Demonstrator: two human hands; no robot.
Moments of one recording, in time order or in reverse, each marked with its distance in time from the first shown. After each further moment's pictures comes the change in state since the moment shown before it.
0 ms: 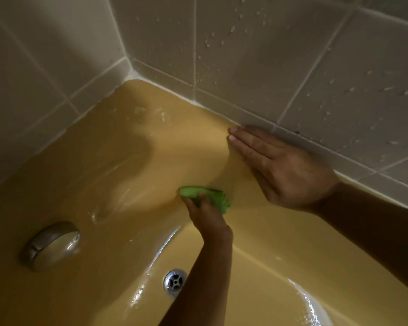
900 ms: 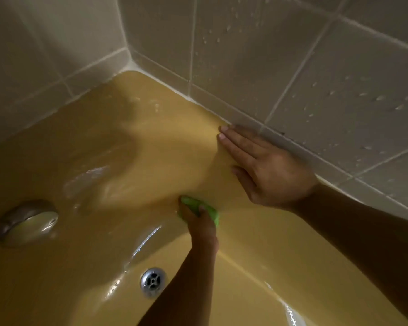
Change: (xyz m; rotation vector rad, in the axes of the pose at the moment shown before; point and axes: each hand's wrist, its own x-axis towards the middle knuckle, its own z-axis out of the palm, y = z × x) left_hand 0.016 -0.072 -0.019 0.226 -0.137 0.048; right_hand -0.001 -0.001 0.005 -0.048 0.038 -0.031
